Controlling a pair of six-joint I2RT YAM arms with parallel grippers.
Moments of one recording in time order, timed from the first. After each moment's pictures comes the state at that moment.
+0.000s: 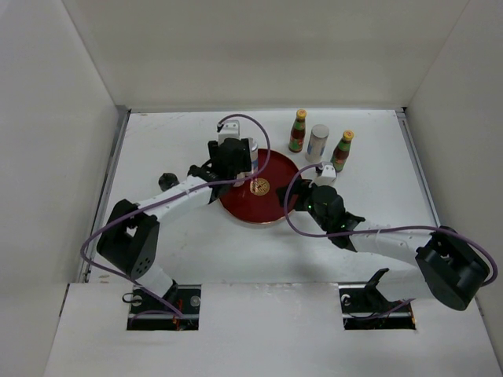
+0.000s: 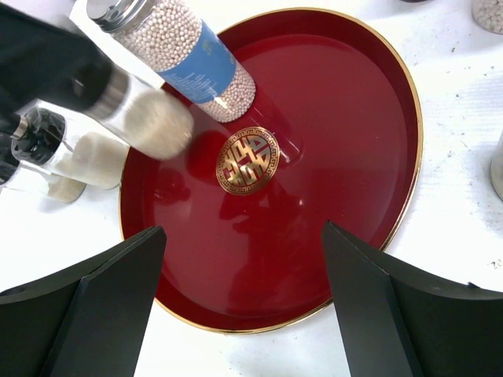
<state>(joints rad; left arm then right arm) -0.61 1.57 1.06 0.00 -0.50 -0.38 0.75 1.30 0.51 0.50 0.32 0.63</state>
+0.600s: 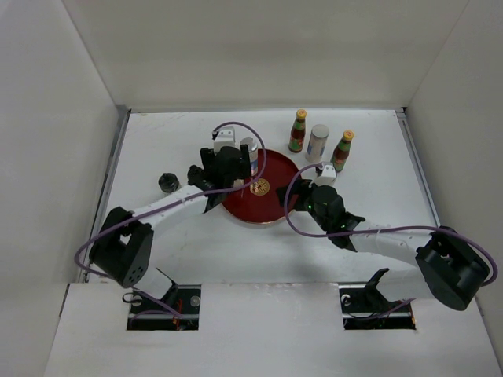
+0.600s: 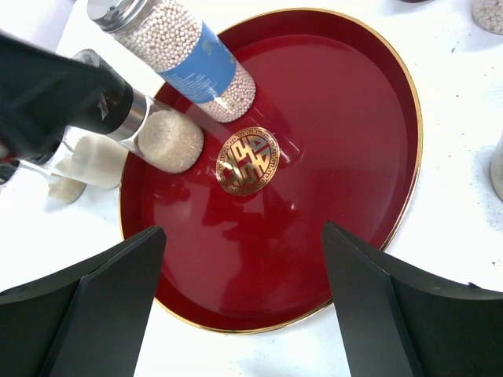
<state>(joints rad) -0.63 1.53 0.96 0.06 -0.54 -0.41 0.75 1.30 0.51 0.50 0.32 0.63</state>
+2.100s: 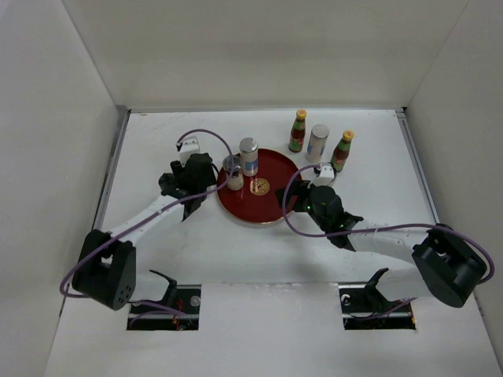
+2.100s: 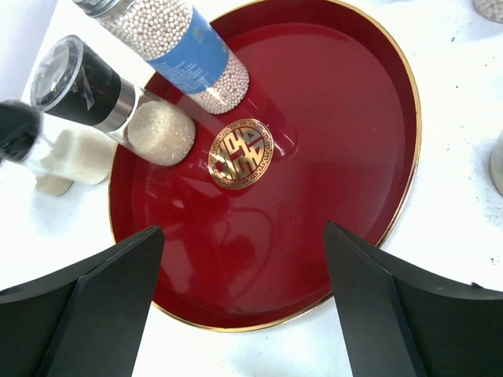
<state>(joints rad) -0.43 1.35 0.78 -0.04 -0.57 -0.44 0.75 1.32 0.51 0.51 0.31 0.62</state>
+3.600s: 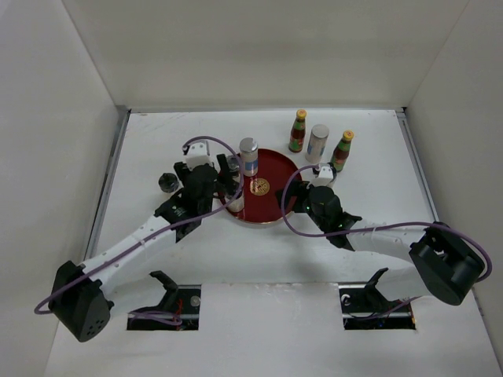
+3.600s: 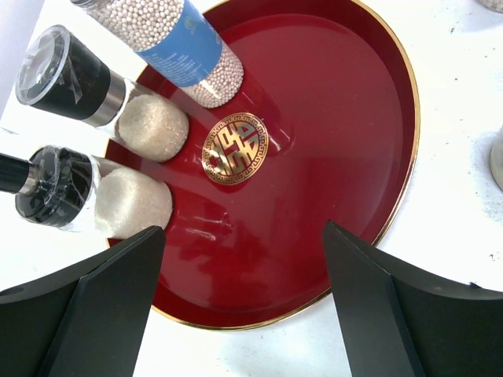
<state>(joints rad) -0.68 1.09 0.76 -0.04 -0.63 -0.44 0.75 1.34 0.51 0.51 0.31 0.62</state>
